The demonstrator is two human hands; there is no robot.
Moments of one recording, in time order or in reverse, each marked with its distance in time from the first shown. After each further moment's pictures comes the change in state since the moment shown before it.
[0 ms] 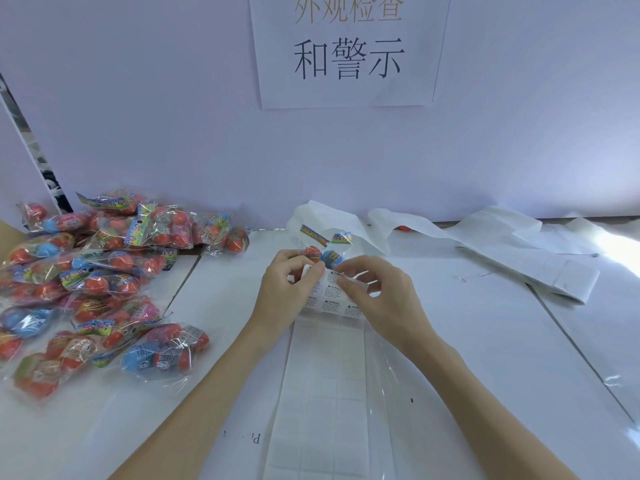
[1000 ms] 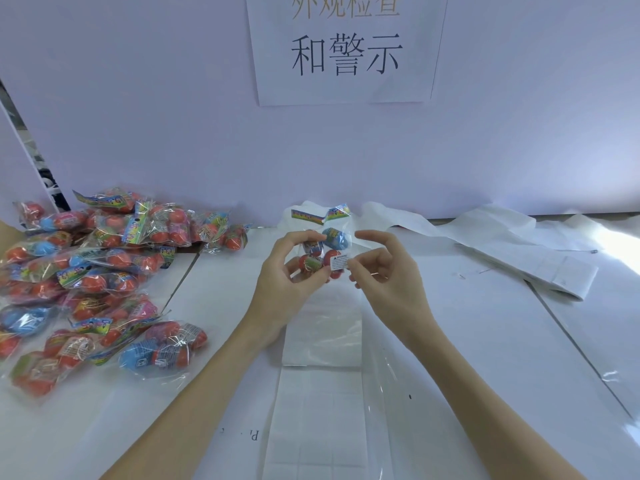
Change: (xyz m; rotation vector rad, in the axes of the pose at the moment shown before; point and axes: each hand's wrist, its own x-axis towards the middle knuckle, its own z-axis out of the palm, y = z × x) left_hand -0.001 -0.002 -0.003 -0.261 -0.139 0.131; right_hand 0.003 -0.011 -0.005 0.203 0.124 0.093
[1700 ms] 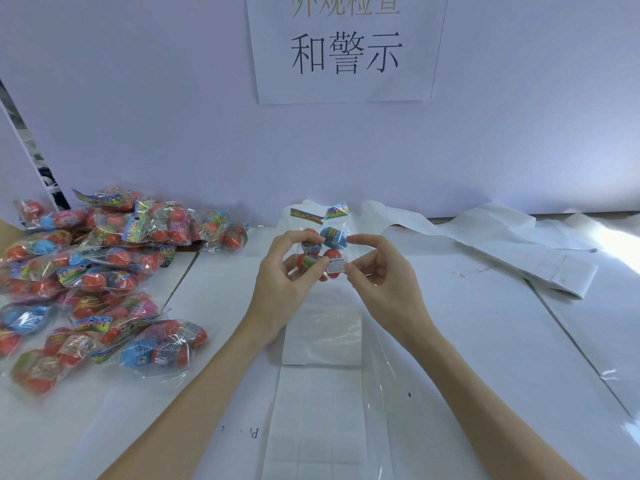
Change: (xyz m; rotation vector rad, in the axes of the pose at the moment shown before) left_hand -0.001 0.002 0.003 0.010 0.060 0.031; right_hand 0.001 0.008 0.003 -0.071 -0.028 -0.043
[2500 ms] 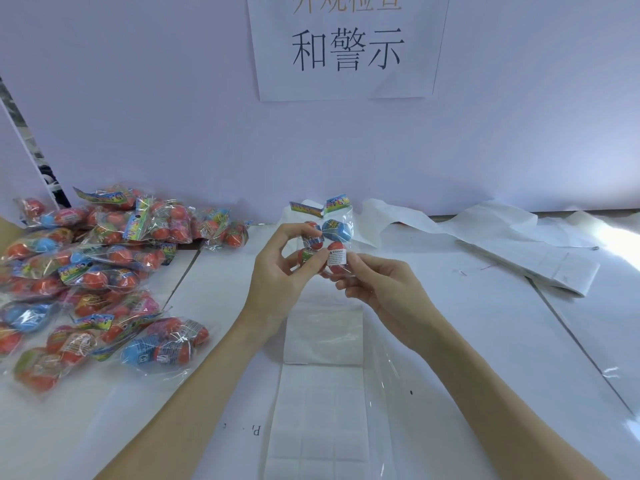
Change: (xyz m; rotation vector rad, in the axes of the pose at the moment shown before) left_hand 0.002 0.002 -0.003 -0.080 -0.017 0.058; right_hand -0.001 -0.008 -0.006 0.524 -0.241 0.363
